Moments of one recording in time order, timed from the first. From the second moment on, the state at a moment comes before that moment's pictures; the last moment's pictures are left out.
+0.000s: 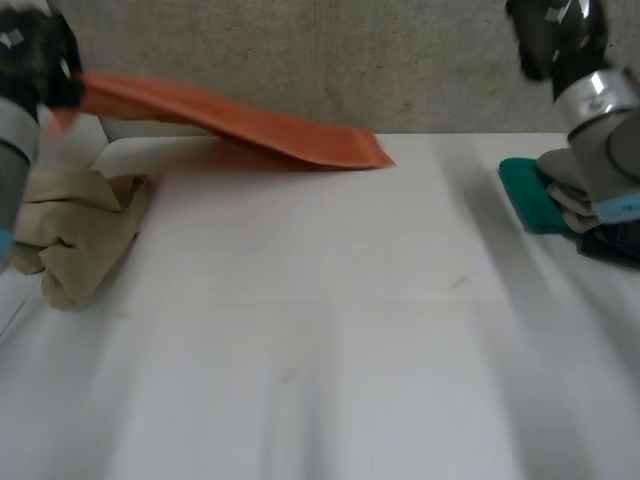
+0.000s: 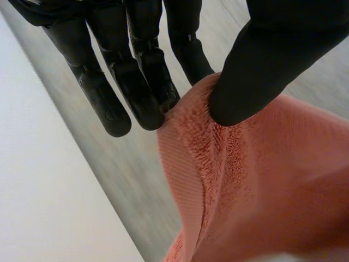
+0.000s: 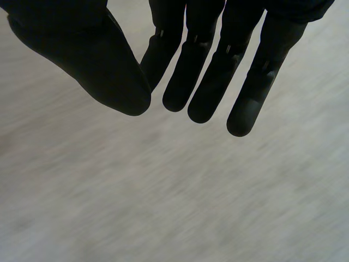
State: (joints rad) left arm 4.61 -1.90 -1.27 3.49 -1.48 3.35; right arm 1.75 -0.91 0.91 -0.55 1.26 2.66; left_hand 1.15 1.20 1.20 1.20 1.00; right_hand 1.14 1.18 1.19 1.20 1.03
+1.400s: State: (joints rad) left arm 4.86 -1.21 -1.51 3.08 -1.21 3.28; right arm 1.78 -1.19 1.12 -0.09 1.31 2.54; left_hand 1.15 1.20 1.20 1.20 1.00; right_hand 1.14 1.18 1.19 1.20 0.98
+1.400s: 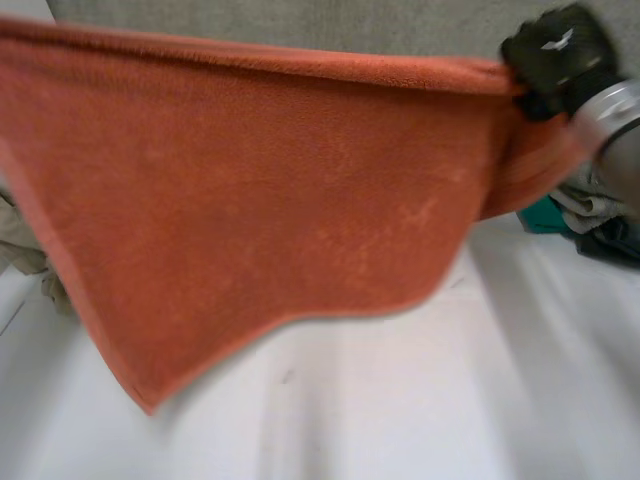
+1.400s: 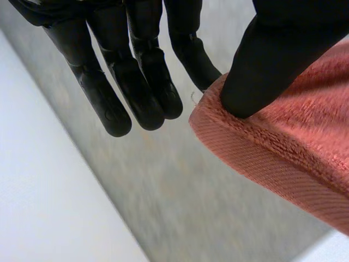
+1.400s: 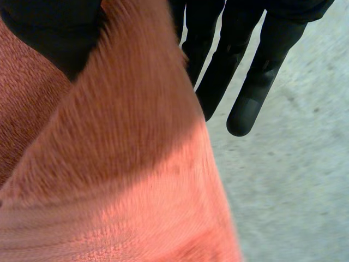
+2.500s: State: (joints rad) left arm 4.62 -2.00 -1.39 3.70 -1.50 3.26; right arm 1.80 -0.74 1.01 -0.45 1.25 2.68; left_hand 1.15 1.20 1.20 1.21 1.00; right_hand 1.14 1.18 1.19 1.19 1.01
